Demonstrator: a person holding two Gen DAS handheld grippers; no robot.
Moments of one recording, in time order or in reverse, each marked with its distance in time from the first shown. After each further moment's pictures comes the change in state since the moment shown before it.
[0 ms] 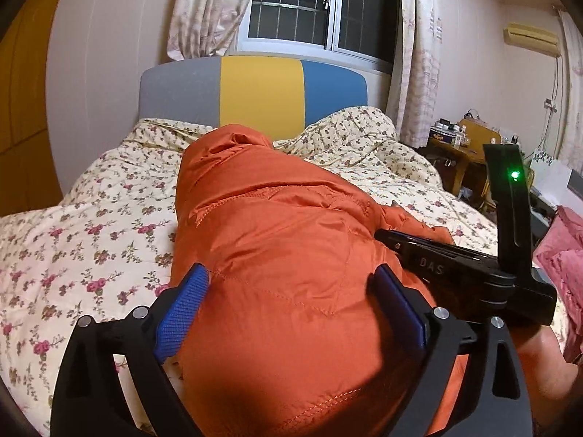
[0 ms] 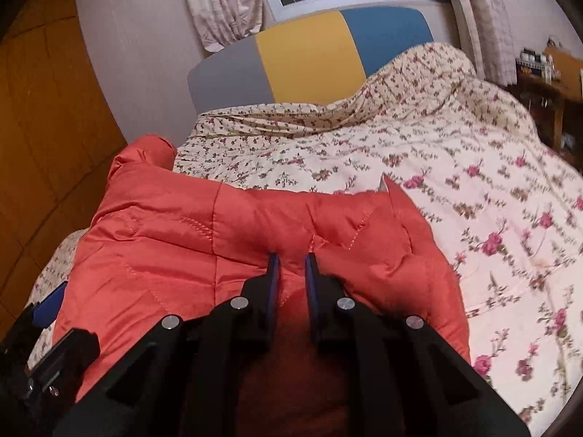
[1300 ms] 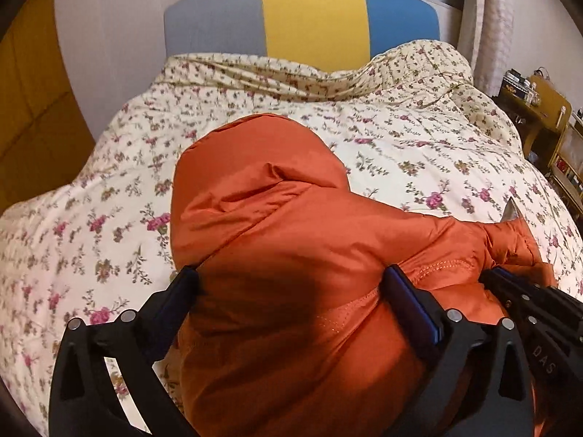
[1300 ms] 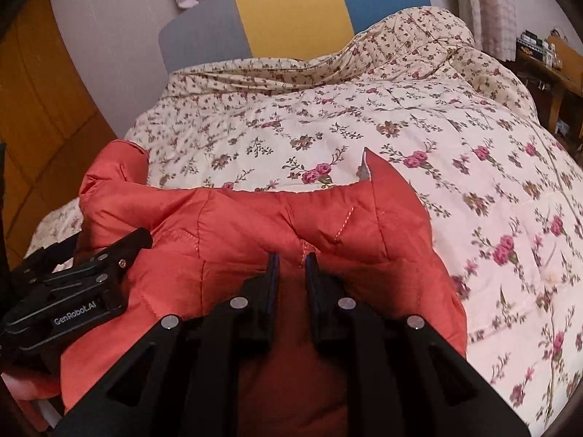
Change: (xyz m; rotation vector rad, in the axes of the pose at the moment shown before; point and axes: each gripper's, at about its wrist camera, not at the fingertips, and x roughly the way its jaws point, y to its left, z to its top) left arm 0.132 0.050 0.042 -0.045 0.327 0.214; right arm 0.049 0.001 0.021 -0.011 0.192 -0.112
